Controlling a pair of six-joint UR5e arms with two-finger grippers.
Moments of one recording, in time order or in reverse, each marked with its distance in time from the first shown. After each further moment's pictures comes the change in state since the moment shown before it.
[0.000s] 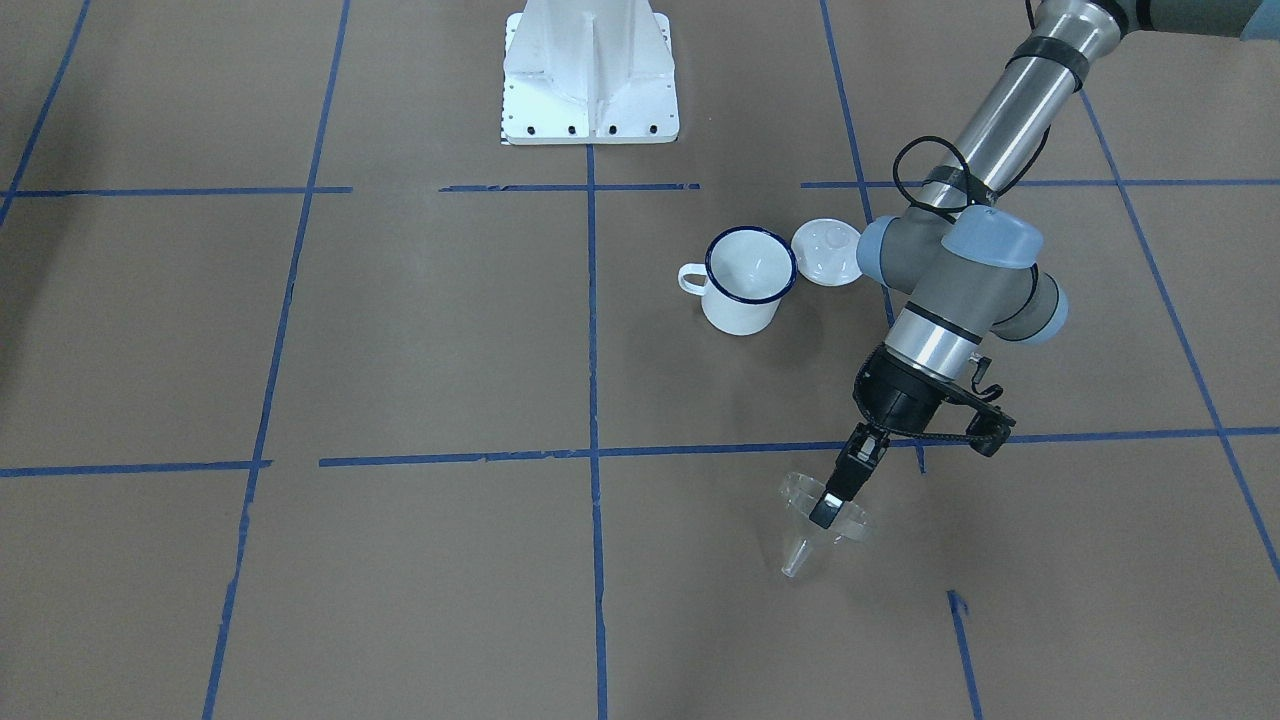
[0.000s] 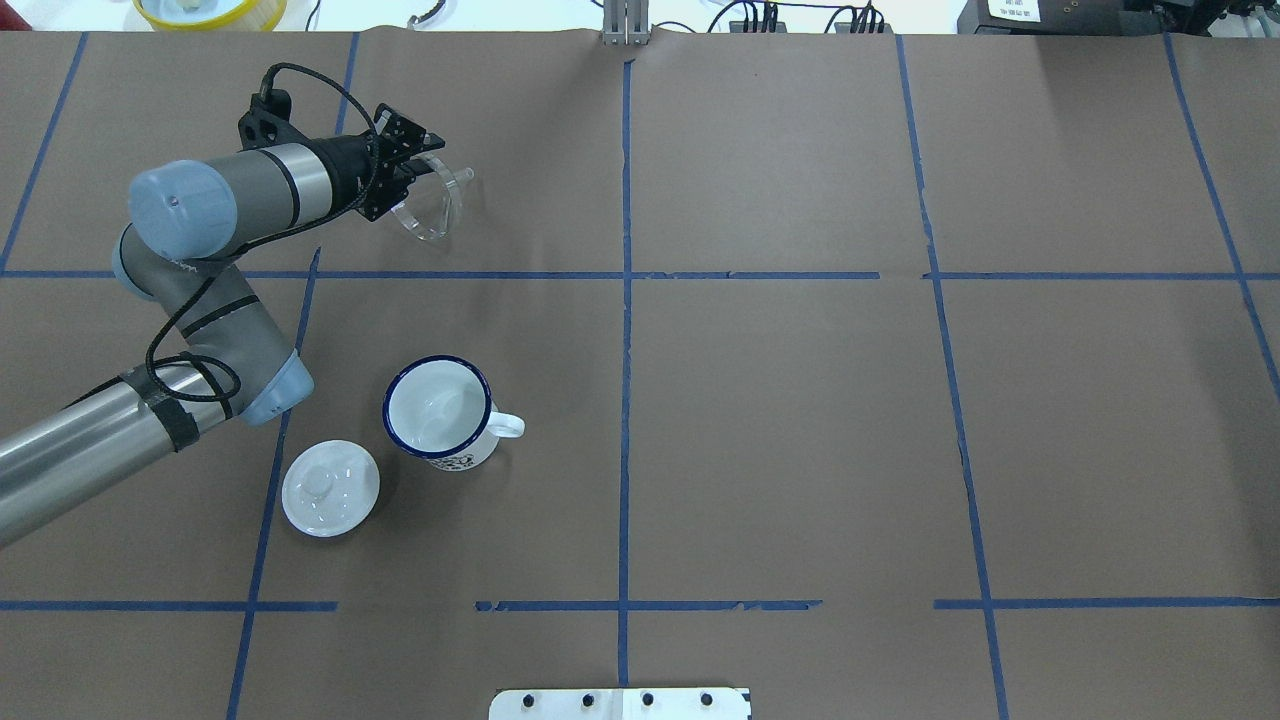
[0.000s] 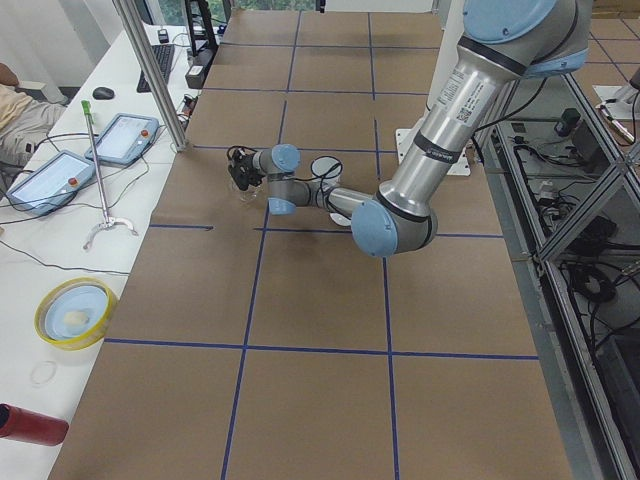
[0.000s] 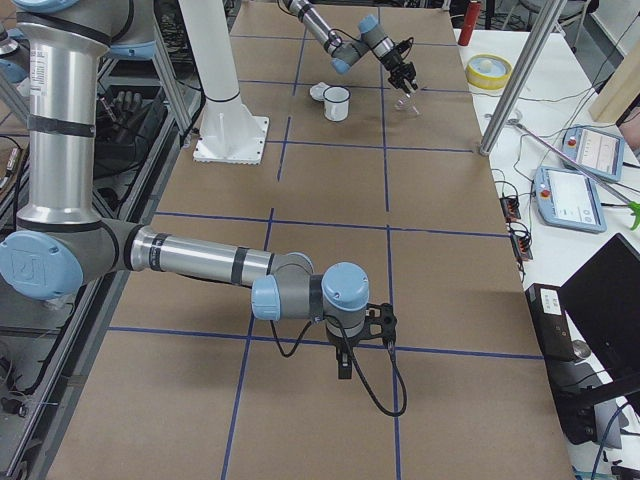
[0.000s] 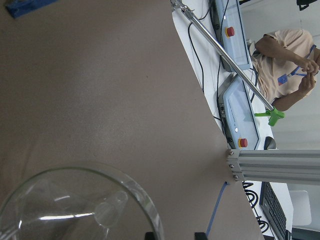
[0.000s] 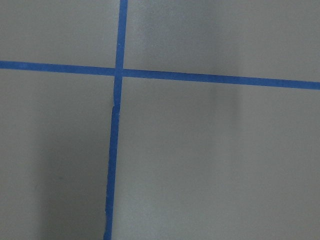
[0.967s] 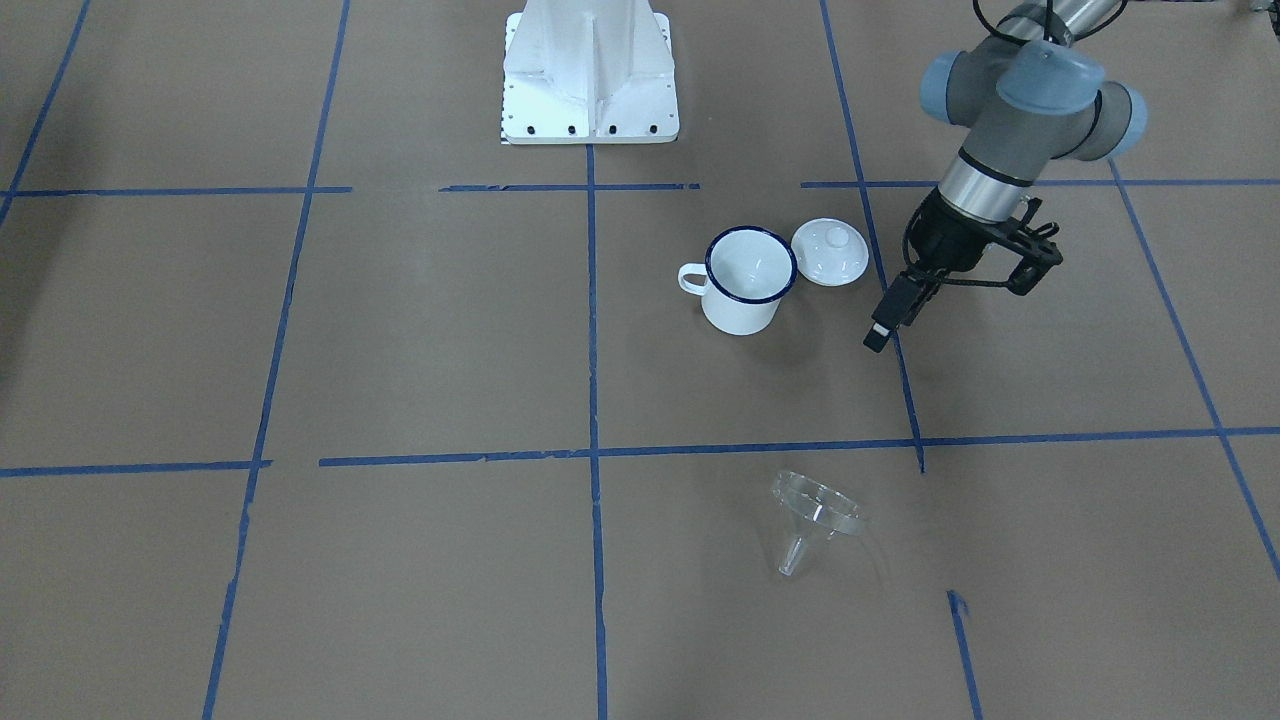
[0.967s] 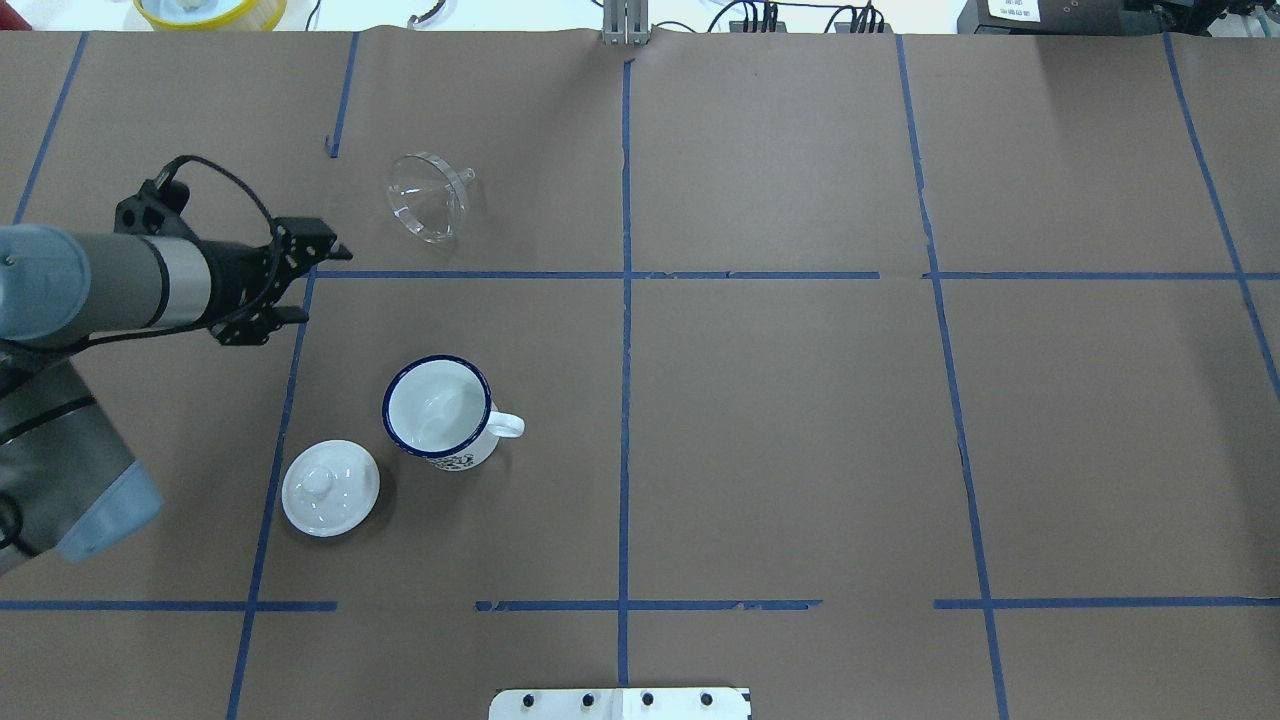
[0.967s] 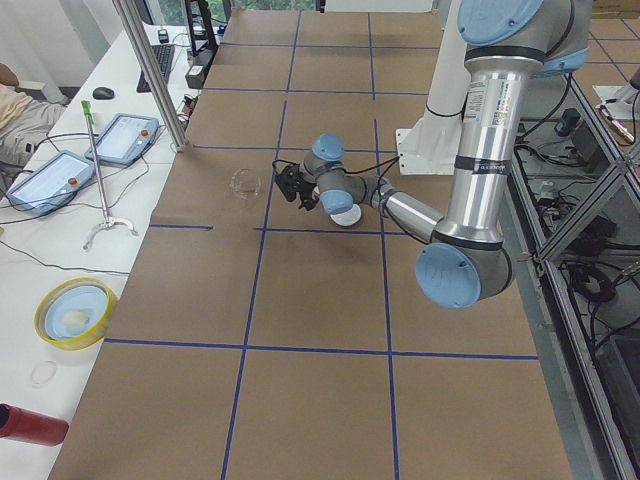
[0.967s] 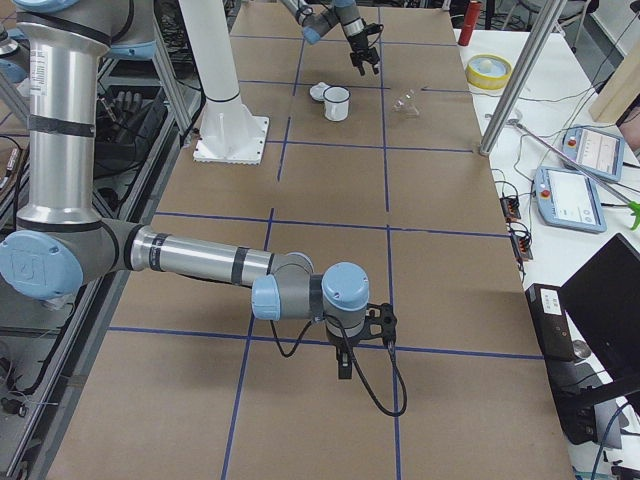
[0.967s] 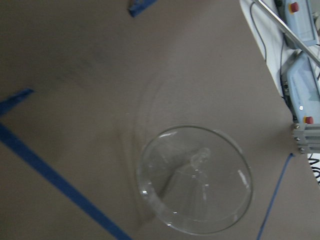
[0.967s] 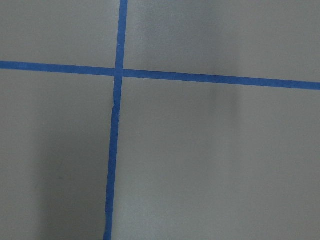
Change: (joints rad) left arm 0.106 0.474 -0.728 0.731 -0.178 0.194; right arm 0.000 0.000 0.000 0.000 -0.001 0.000
